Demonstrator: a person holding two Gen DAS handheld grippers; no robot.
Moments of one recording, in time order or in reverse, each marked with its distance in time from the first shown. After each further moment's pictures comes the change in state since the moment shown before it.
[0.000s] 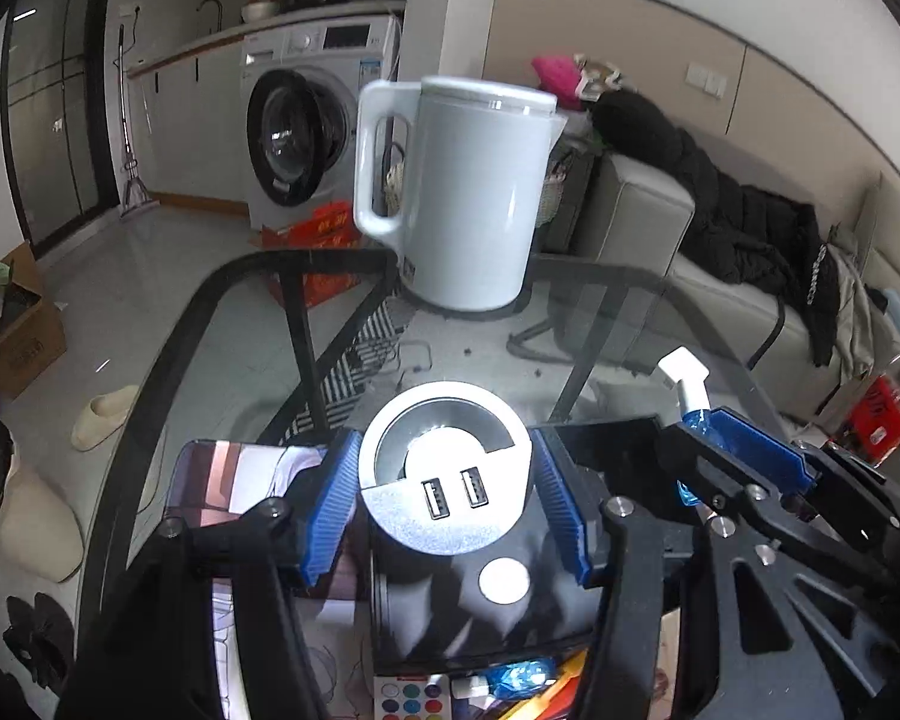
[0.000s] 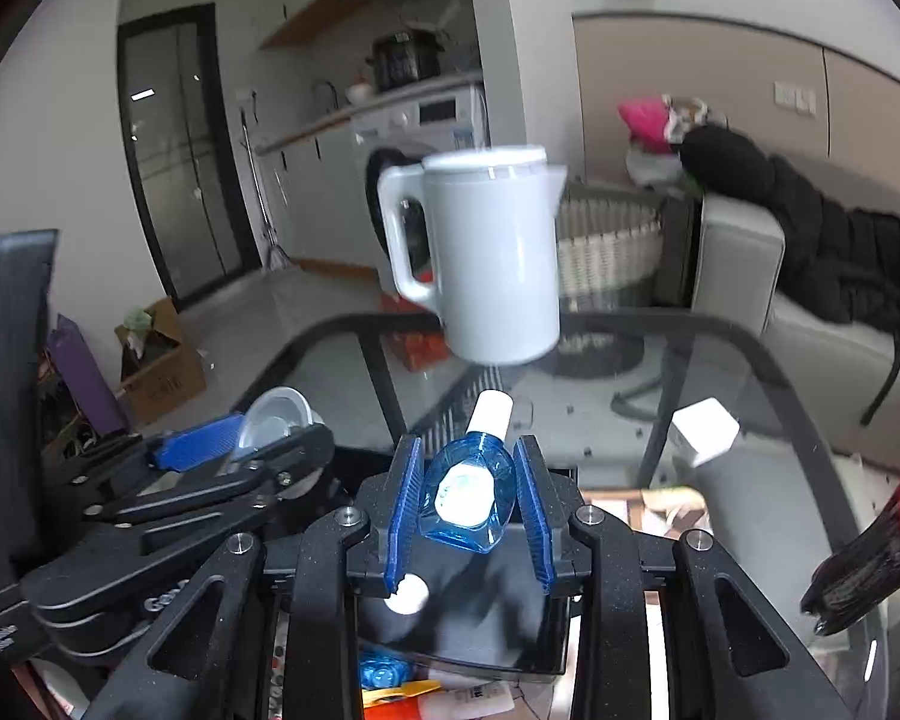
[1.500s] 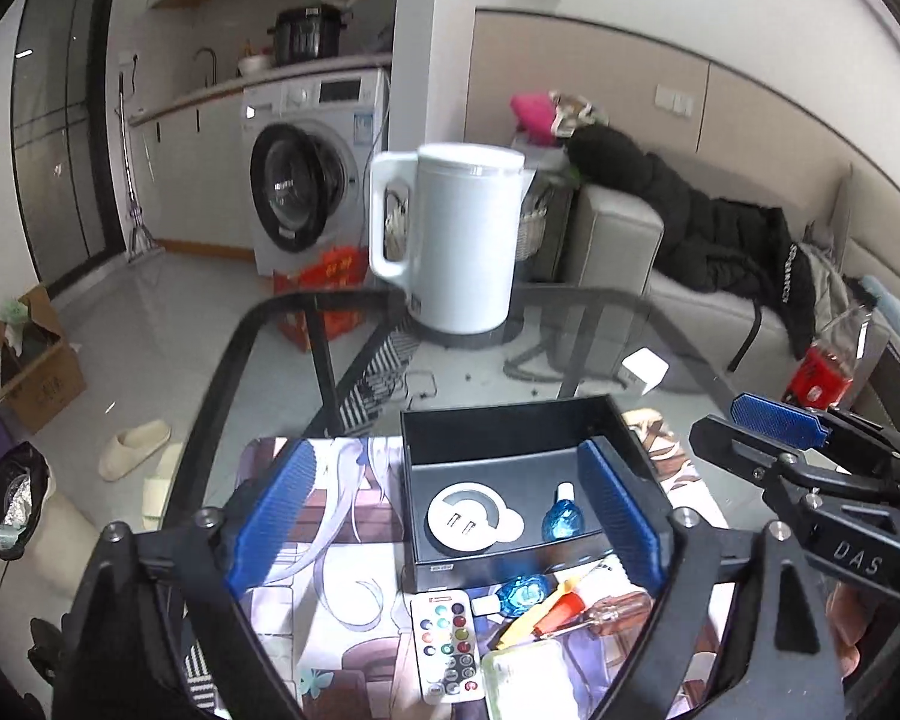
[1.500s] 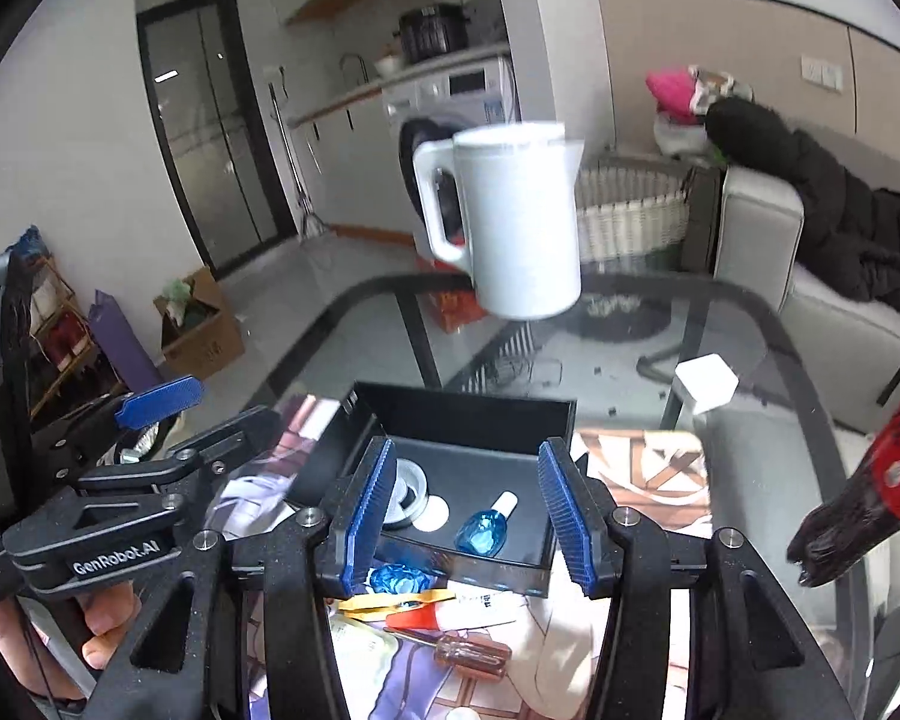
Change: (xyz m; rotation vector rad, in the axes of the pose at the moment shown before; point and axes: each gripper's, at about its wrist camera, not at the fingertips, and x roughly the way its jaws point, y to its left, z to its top) left arm -0.105 0.007 -0.033 0.063 -0.137 -0.016; right arm -0.078 -0.013 -0.022 -0.020 -0.014 0.097
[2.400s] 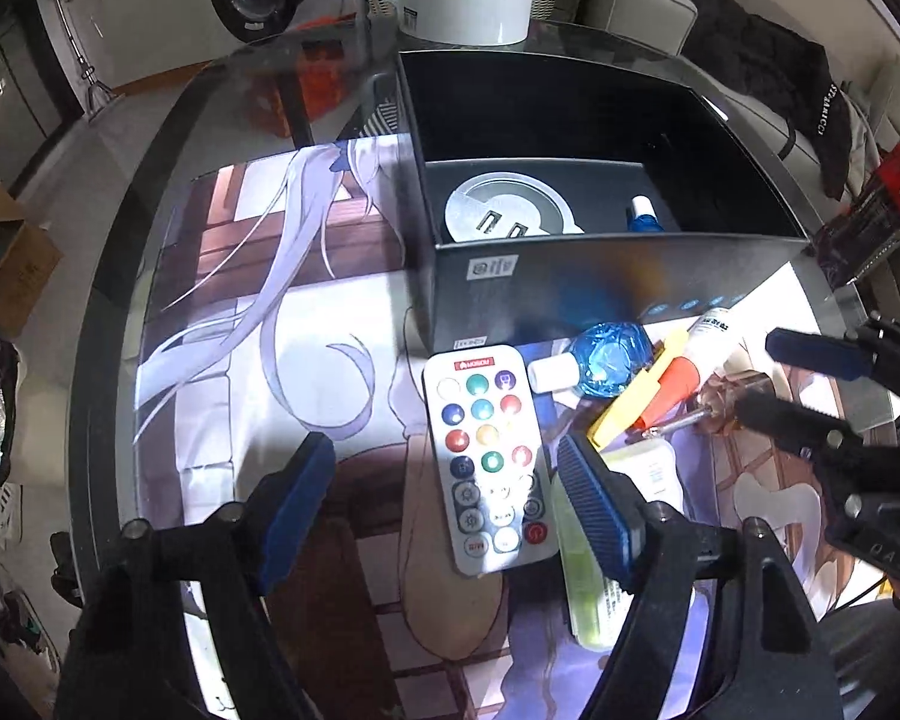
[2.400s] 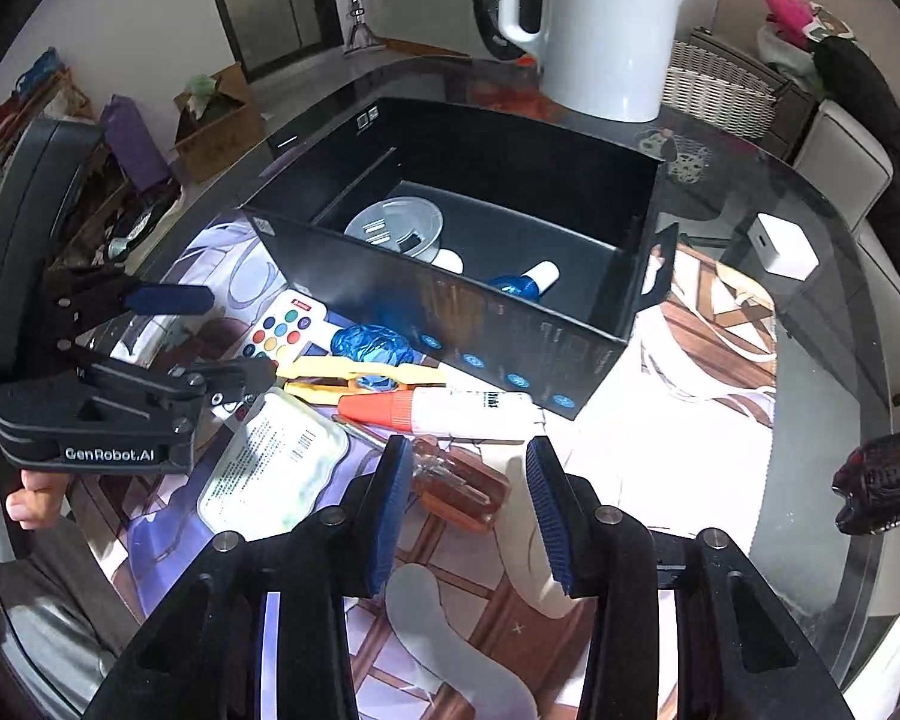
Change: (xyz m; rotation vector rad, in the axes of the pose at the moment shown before) left arm 0.089 0.009 -0.088 0.020 0.565 -0.001; right arm 0.084 0.011 -0.080 -0.230 0.488 0.051
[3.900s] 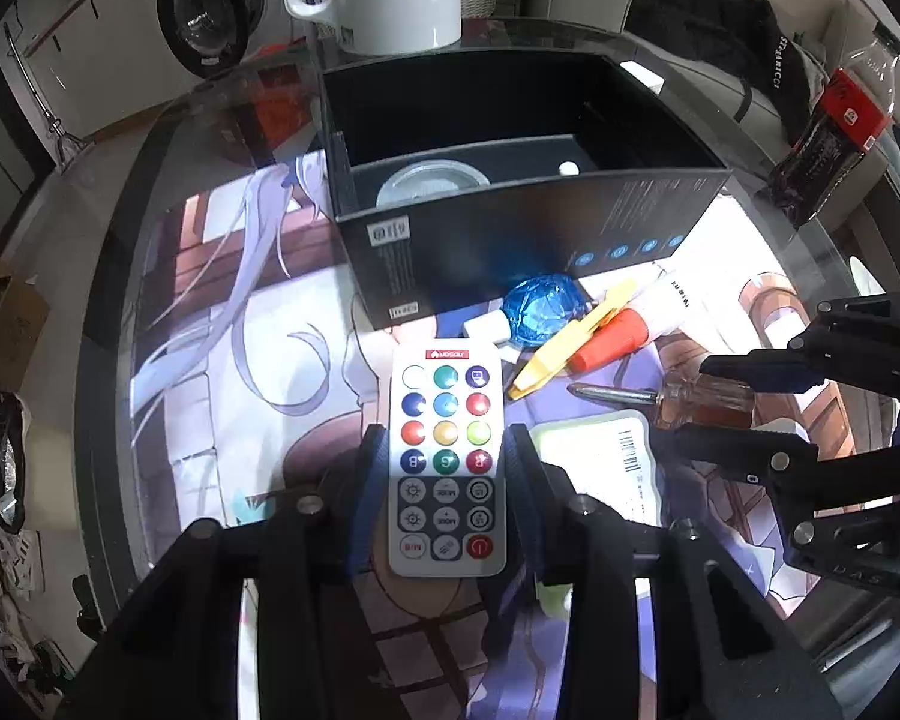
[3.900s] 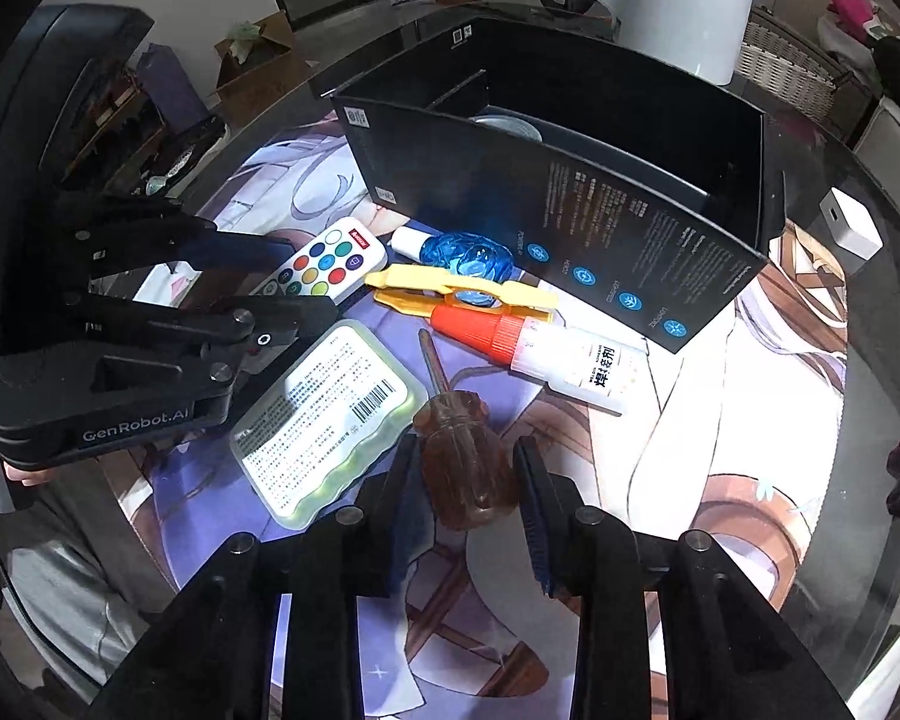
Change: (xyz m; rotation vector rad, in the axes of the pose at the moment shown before) left arm -0.024 -0.023 -0.015 0.140 -0.034 -0.017; right arm 0.002 0.029 -0.022 -0.055 0.079 0.086
